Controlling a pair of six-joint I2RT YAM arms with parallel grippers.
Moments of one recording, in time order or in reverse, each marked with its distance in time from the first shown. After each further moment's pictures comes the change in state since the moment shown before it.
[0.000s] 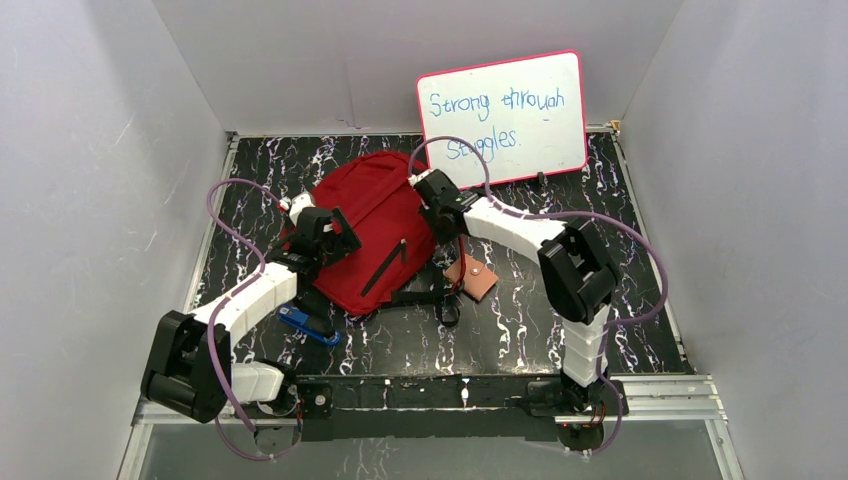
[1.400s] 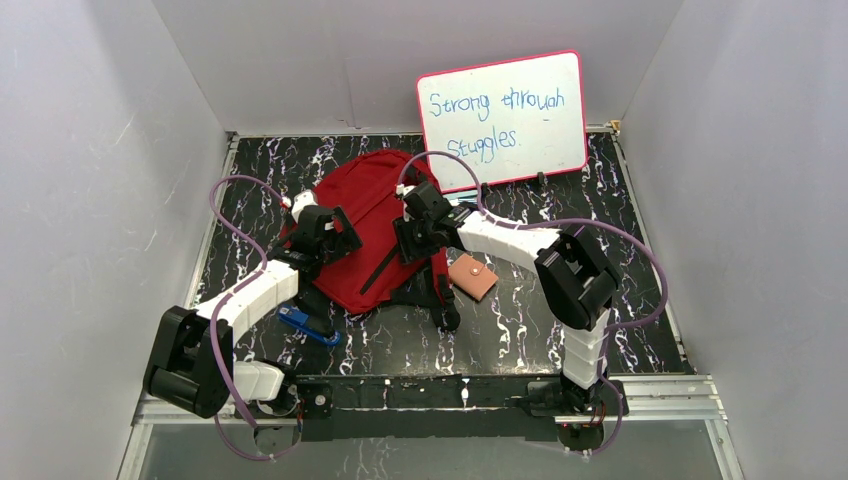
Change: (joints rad) left arm 0.000 0.023 0.011 0.016 0.006 0.034; right arm 0.059 -0.049 -0.101 0.161 -0.425 0.296
